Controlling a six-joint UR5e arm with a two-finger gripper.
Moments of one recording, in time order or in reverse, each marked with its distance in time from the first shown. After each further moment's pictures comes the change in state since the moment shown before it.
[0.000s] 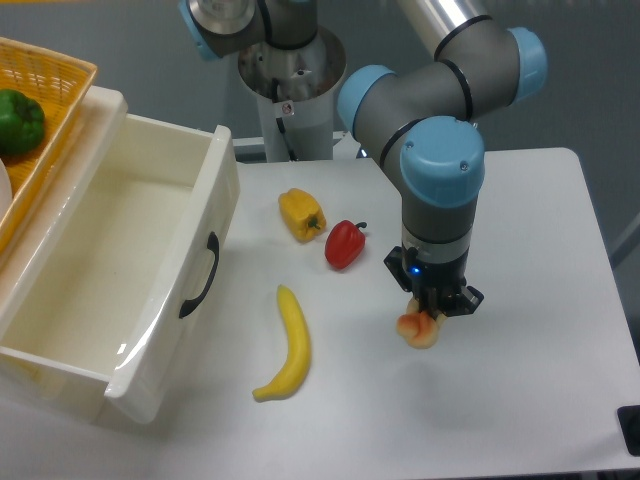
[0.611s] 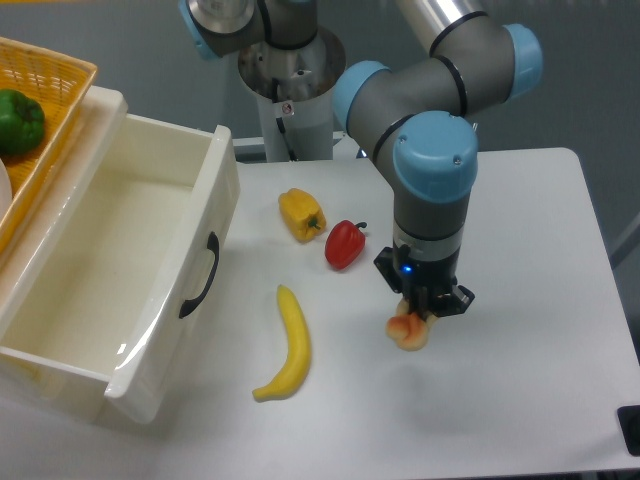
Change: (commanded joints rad) arm -0.041 0.040 -0.002 0.008 -0.132 -0.193
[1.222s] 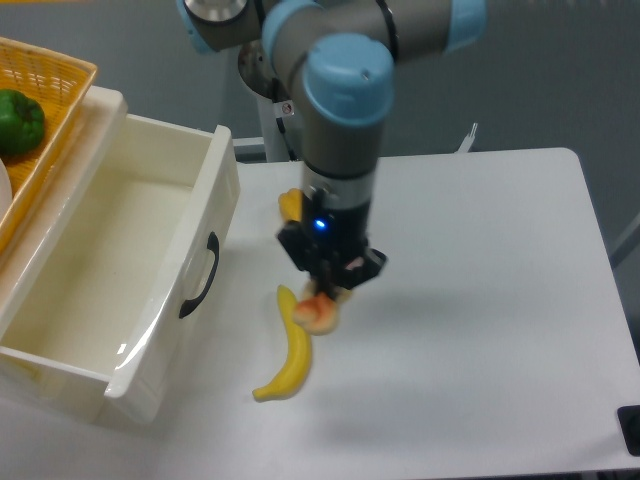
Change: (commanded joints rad) arm -0.136 0.184 -0.068 0.000 -0.146 -0.307
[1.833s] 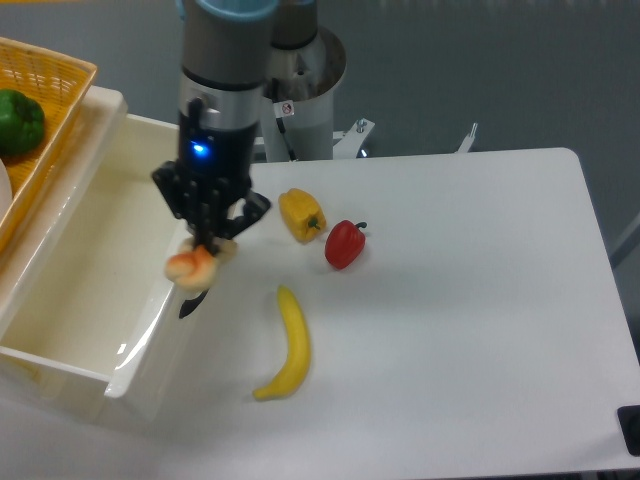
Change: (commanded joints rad) arm -0.149 0.074 -0.034 0.002 -0.055 -0.088
